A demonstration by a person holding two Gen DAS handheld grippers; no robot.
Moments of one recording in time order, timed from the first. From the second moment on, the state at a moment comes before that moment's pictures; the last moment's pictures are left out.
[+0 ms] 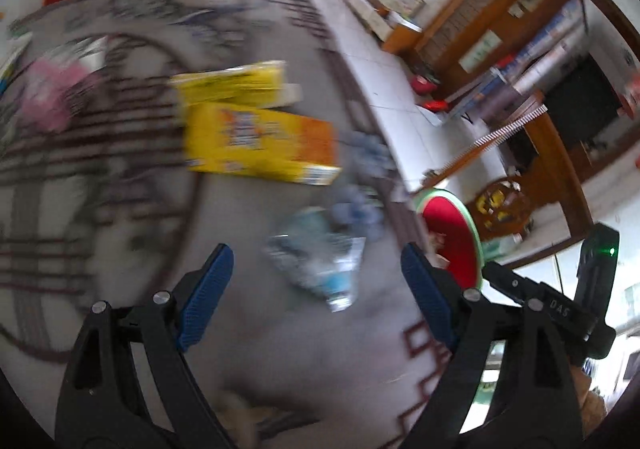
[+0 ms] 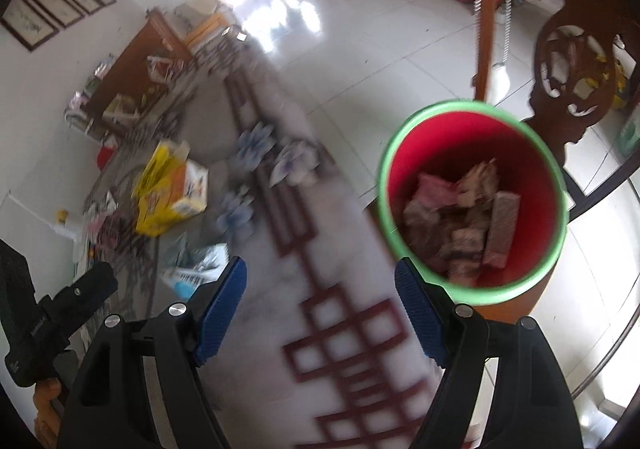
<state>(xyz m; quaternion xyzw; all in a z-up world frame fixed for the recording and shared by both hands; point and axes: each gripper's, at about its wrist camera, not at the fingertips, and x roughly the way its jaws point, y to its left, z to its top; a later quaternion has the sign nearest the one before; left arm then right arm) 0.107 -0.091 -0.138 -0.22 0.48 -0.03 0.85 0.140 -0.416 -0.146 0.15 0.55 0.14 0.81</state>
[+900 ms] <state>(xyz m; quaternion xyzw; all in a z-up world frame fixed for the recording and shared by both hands) 0.127 0.183 -0.150 -0.46 0.39 0.16 0.79 0.111 -0.272 -0.144 0.12 0.57 0.14 0.80</state>
